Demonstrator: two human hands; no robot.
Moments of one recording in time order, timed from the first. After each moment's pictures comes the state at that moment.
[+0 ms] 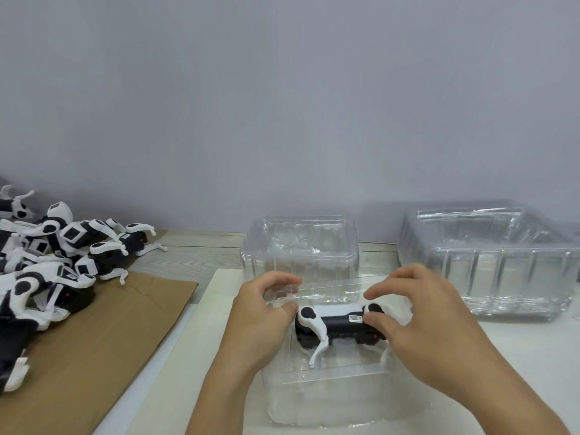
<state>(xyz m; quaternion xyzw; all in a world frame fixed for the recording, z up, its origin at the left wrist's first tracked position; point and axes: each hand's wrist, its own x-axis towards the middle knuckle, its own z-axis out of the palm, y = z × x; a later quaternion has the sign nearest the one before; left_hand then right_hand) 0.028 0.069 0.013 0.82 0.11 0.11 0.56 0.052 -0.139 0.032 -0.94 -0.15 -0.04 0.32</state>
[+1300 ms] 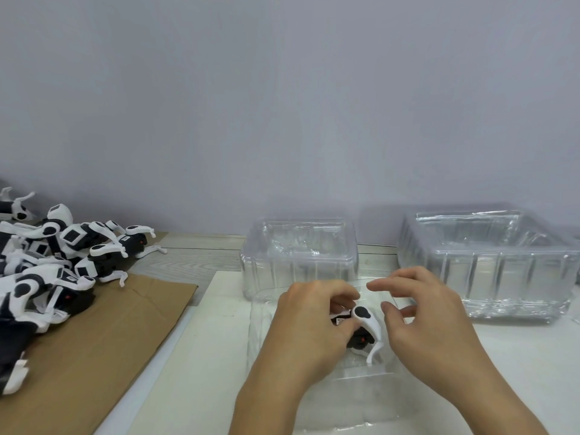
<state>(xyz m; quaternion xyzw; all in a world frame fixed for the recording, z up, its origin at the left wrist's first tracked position) 0.029 0.021 0.032 0.91 -0.03 0.10 0.39 0.062 -0.138 0.011 -0.88 -0.14 -0.11 0.45</state>
